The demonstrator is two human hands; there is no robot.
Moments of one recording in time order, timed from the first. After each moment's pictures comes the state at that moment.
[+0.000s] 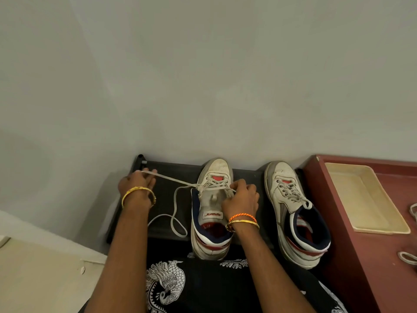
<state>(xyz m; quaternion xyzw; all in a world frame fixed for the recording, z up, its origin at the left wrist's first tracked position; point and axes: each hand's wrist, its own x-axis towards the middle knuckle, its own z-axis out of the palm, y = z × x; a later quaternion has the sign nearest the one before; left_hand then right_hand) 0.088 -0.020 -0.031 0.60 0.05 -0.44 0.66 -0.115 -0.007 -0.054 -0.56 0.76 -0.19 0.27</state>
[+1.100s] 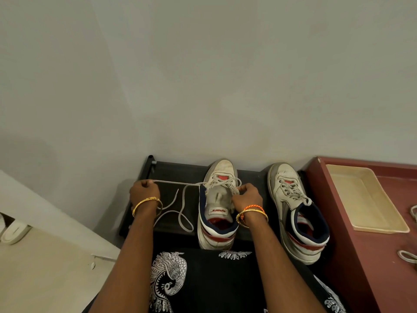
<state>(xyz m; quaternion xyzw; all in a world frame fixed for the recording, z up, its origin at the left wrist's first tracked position) 0.094 0.006 -0.061 0.85 -0.19 -0.25 0.43 -0.128 -0.003 -0.042 -0.45 0.73 -0.28 0.43</state>
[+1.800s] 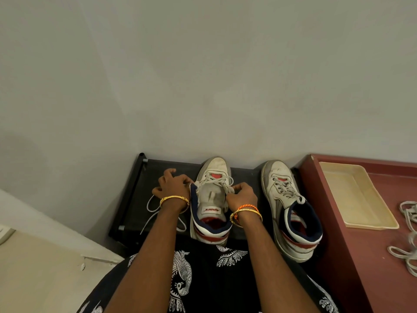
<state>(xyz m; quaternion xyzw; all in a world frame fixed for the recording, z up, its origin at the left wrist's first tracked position) 0.027 -0.013 -0.063 0.82 -0.50 -0.23 0.19 -0.130 -0.007 -0.050 -0.44 0.75 -0.27 0.42</state>
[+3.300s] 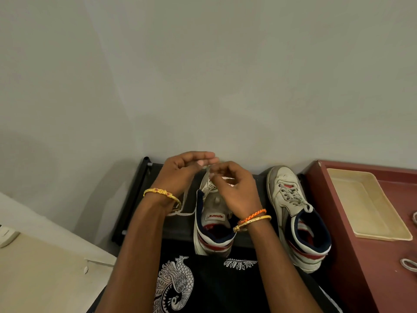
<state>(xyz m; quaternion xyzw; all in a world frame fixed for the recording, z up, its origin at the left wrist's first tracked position) 0.030 0.018 0.050 0.52 -0.48 -0.51 0.49 -0.109 0.005 0.010 -0.59 0.51 -0.44 0.44</state>
